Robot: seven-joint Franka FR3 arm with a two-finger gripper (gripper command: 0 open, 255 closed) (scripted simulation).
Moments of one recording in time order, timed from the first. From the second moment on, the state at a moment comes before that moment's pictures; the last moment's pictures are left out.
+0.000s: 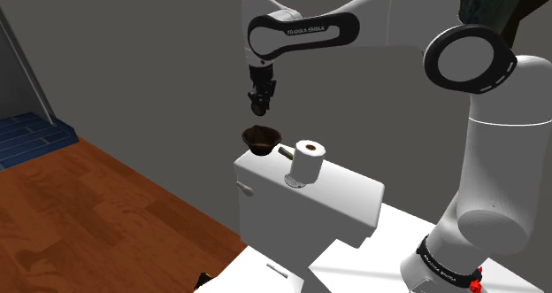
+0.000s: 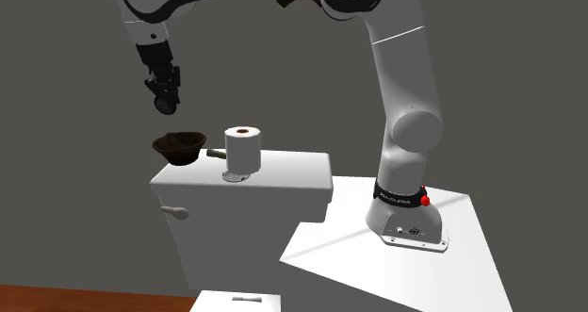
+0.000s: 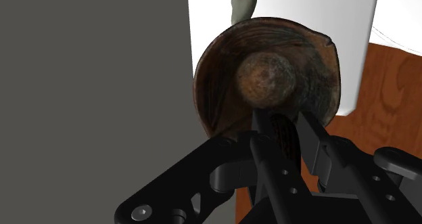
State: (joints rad) arm 0.07 0.35 0.22 -1.44 -0.24 1.74 0.05
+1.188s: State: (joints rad) arm 0.06 0.36 0.21 -1.57 -0.25 1.88 0.07
